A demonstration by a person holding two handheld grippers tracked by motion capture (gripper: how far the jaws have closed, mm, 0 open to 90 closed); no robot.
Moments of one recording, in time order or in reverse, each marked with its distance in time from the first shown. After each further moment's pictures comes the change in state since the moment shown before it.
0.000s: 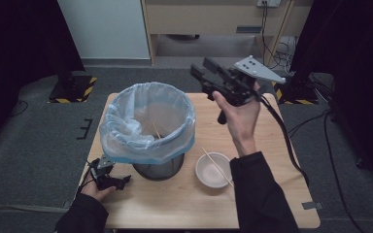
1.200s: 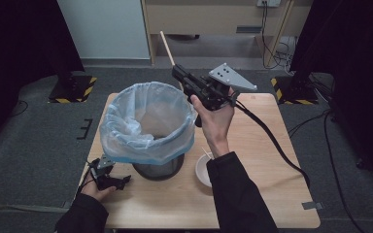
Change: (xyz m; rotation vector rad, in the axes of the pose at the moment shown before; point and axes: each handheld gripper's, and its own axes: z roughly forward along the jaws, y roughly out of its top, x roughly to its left) left arm 0.000 0.000 0.000 0.000 0.000 0.000; right arm 0.030 -0.027 0.036 -0.051 0.078 0.021
